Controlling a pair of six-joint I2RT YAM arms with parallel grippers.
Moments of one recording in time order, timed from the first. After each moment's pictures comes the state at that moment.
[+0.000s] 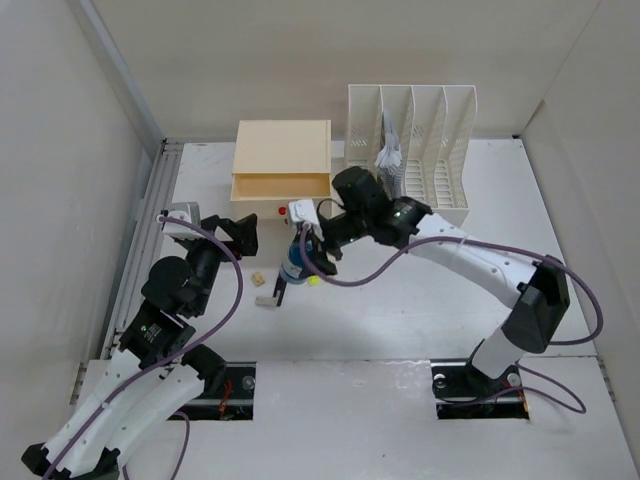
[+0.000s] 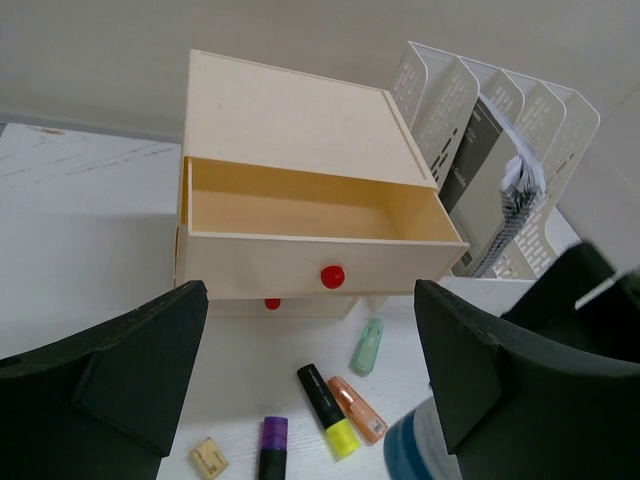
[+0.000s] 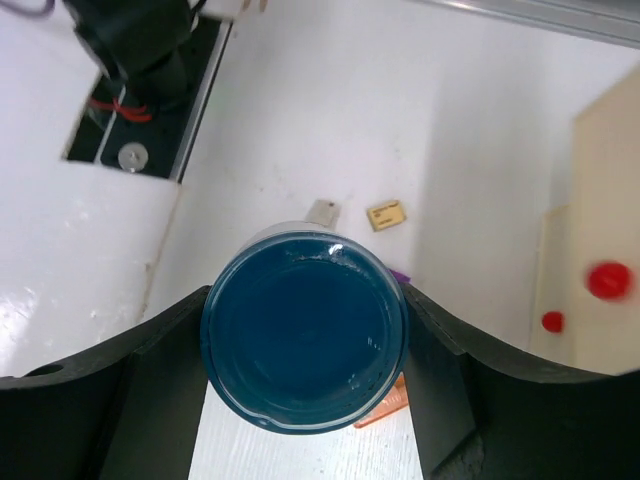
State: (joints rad) left arm -0.62 0.49 0.73 -0.19 -0.43 -0.31; right arm 0.88 1.62 1.47 -0.50 -0.75 -0.59
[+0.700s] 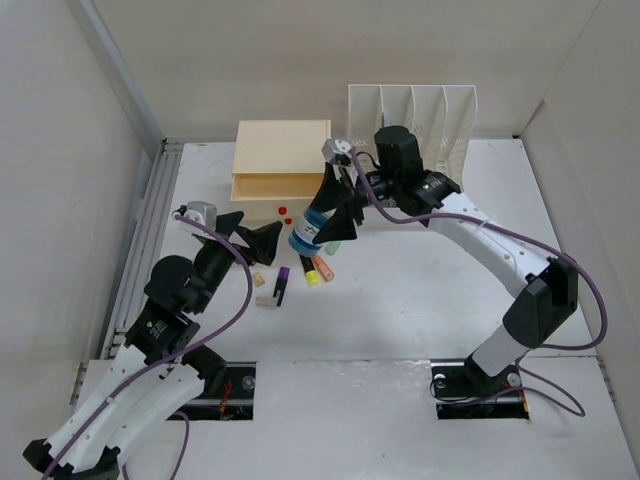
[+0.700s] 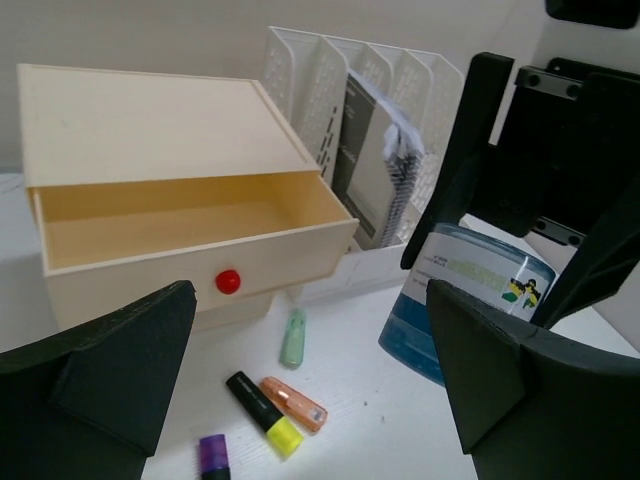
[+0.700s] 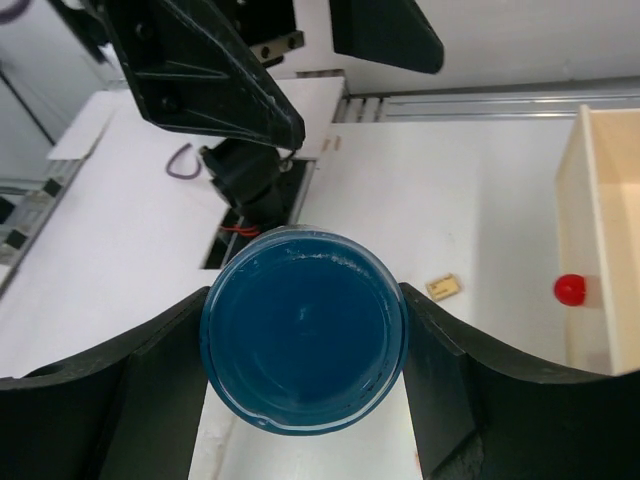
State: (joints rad) left arm -0.62 0.51 0.70 -0.08 -0.17 -0.29; right arm 0.64 1.61 1.54 -0.27 -1.18 -0.12
